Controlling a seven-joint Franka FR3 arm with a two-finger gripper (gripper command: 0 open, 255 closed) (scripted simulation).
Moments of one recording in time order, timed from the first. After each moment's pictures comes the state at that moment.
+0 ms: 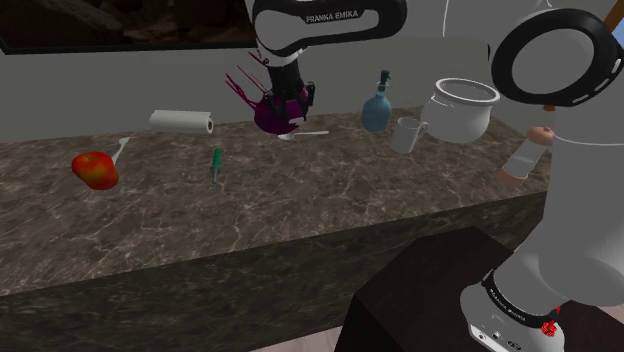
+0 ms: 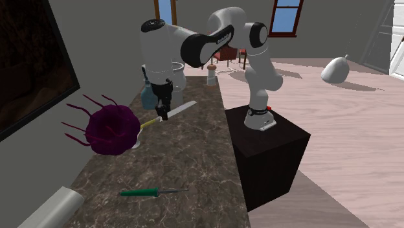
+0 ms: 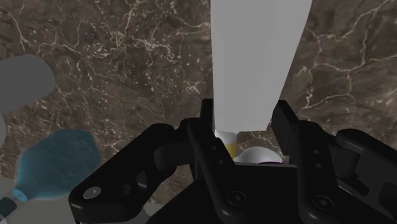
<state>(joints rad) 0.10 0.46 0.30 -1.29 -0.30 1.59 0.92</state>
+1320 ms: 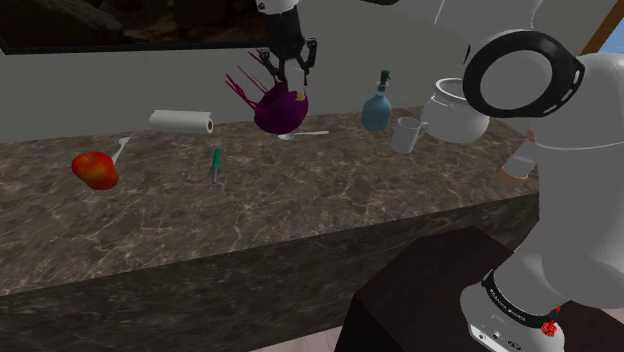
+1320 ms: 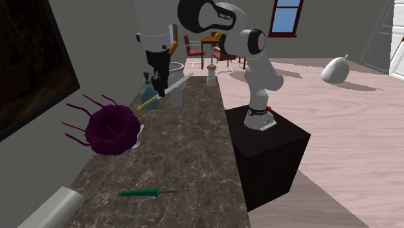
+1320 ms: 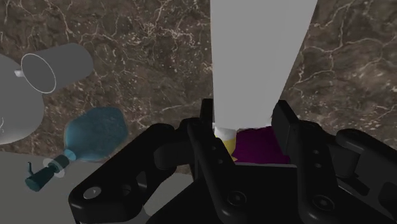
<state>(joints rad) 0.17 0.57 0.29 -0.84 -0.33 1.26 0.86</state>
